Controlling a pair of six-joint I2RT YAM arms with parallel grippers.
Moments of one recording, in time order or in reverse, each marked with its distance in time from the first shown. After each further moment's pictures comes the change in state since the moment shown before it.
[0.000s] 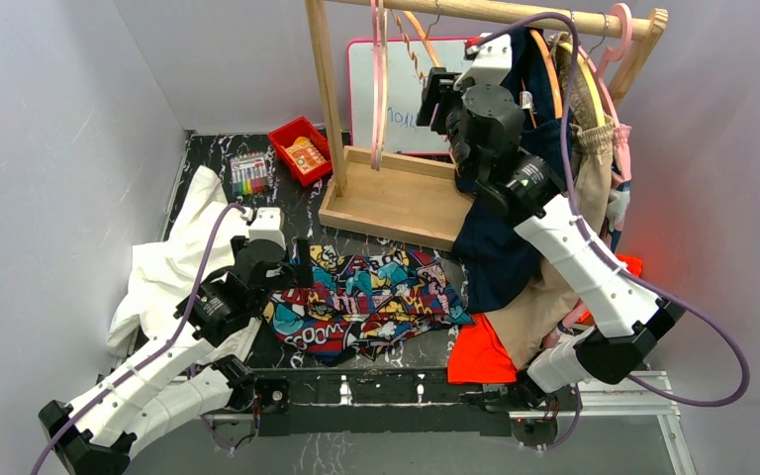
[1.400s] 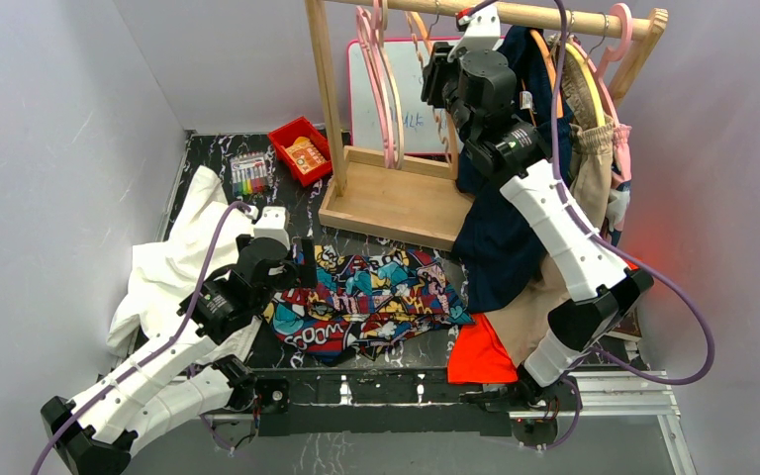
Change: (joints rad) left arm 0.000 0.022 0.000 0.022 0.041 0.008; right arm -0.174 0.196 0.186 -0.026 -0.253 -0.004
